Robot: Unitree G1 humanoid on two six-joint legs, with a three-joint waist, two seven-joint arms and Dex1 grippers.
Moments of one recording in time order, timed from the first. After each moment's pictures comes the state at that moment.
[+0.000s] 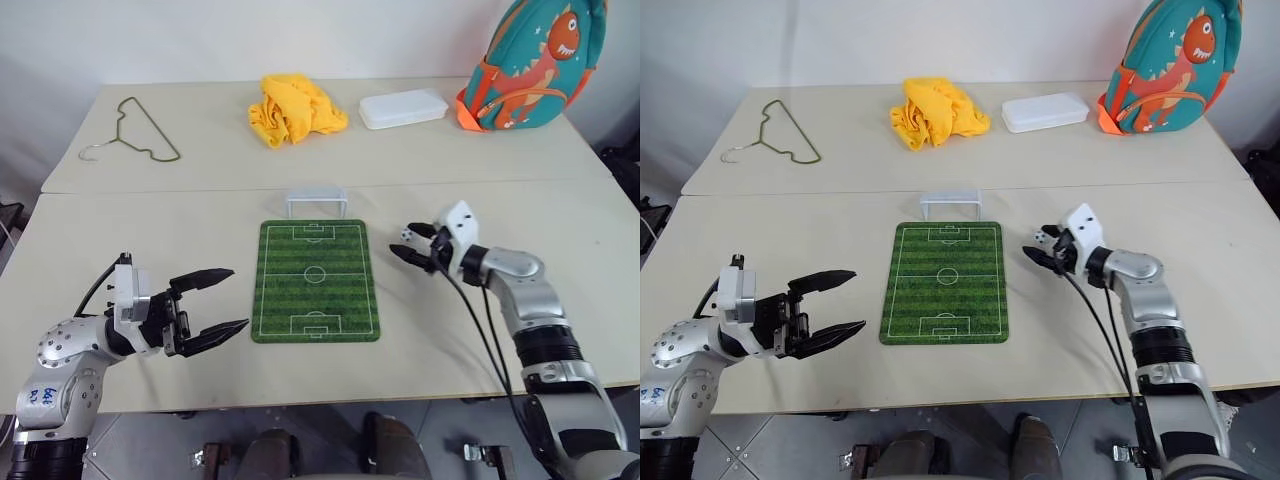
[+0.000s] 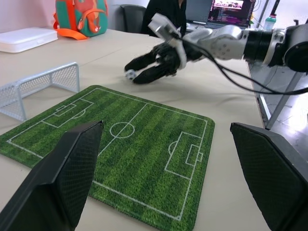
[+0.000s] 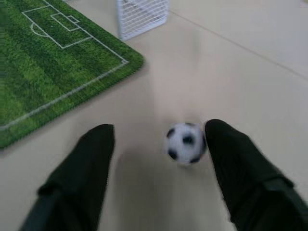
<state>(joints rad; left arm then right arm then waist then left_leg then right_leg) -0.02 0.64 0.29 -0.19 -0.67 0.18 -1.16 -0.66 -0.47 0.01 0.53 0.16 0.12 0.85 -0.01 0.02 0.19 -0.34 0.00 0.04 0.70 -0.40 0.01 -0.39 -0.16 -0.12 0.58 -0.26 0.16</state>
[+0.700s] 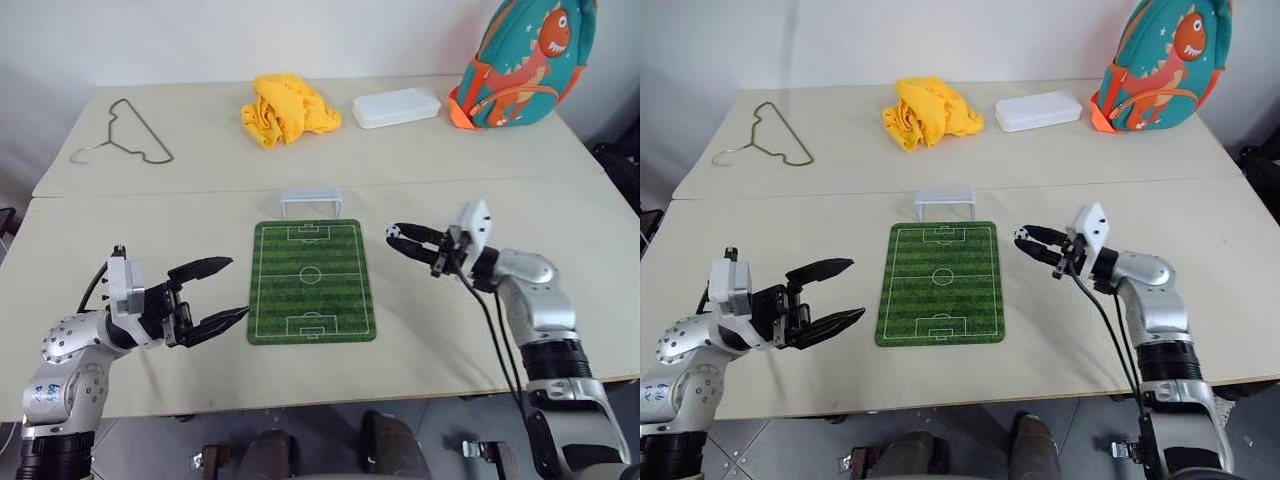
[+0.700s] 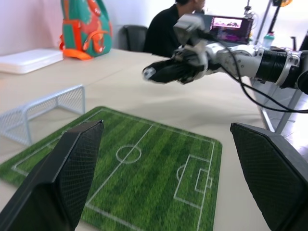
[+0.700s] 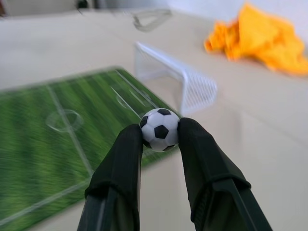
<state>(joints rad) -0.06 0.61 0.30 -0.18 -0.71 0.18 -1.15 -0.50 -0.55 -0.08 0.21 0.41 0.08 1.14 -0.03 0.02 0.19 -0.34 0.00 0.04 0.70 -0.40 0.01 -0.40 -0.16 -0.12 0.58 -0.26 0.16</state>
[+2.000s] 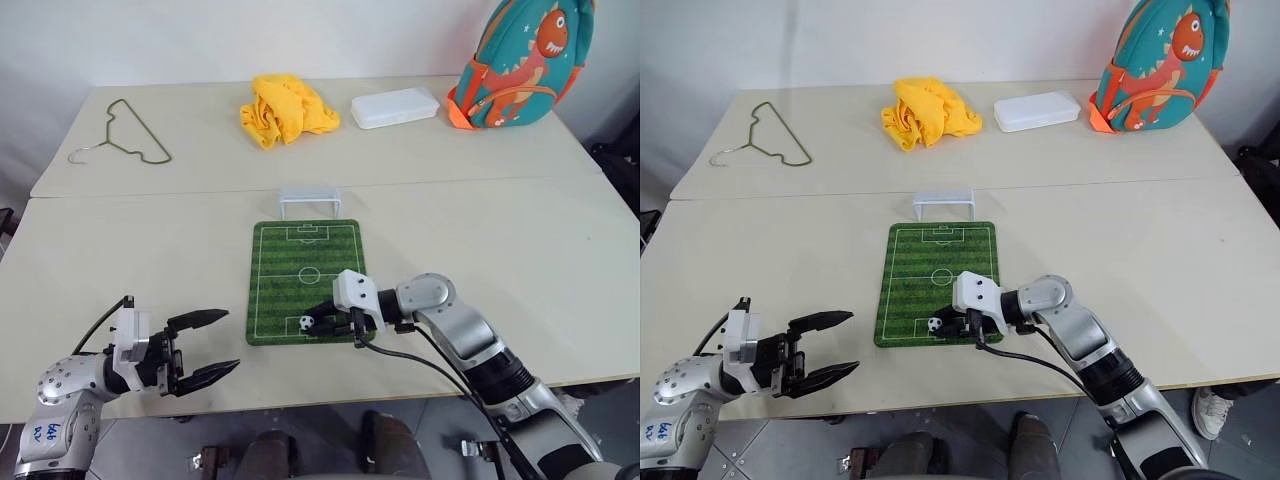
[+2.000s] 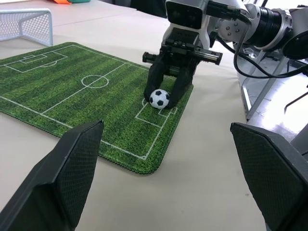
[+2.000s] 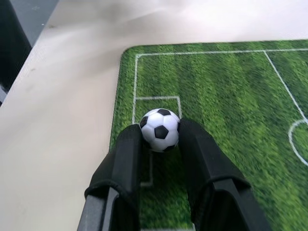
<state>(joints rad) 0.13 0.61 0.29 -0.08 -0.62 0.04 -1.27 -0.54 -0.41 0.43 0.03 0.15 0.26 1.15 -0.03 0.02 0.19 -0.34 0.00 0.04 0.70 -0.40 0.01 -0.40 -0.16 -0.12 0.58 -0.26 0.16</state>
